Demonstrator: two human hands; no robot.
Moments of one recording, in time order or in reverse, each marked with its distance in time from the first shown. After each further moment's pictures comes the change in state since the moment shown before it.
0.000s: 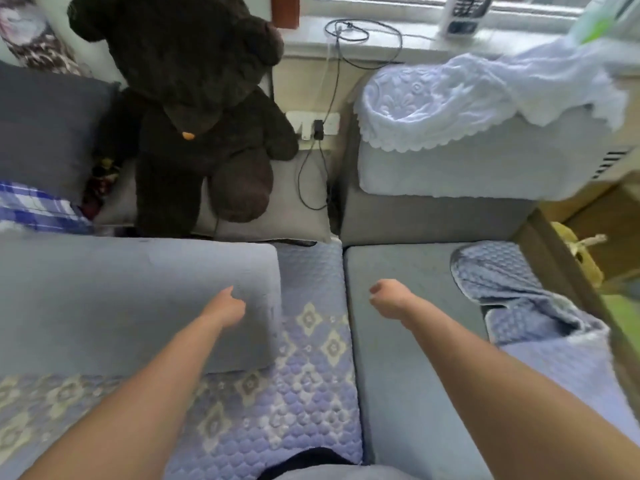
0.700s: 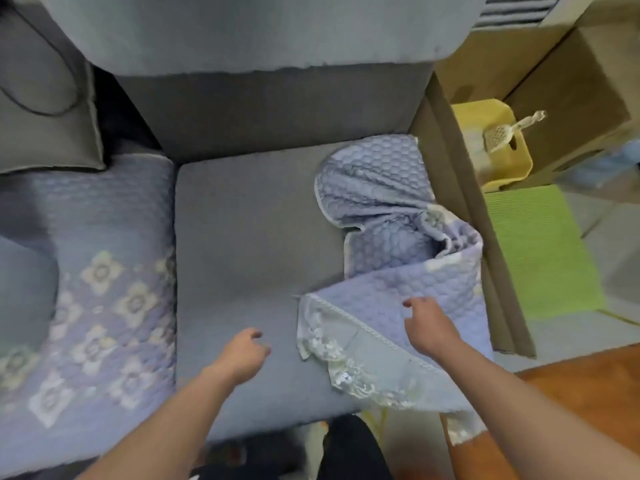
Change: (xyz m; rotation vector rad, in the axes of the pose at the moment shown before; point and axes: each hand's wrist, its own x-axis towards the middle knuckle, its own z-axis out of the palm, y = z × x) left_hand -0.092 0.216 0.523 0.115 -0.467 -0.187; right_hand 0.047 0.592 -0.053 -0.048 -0.085 0.251
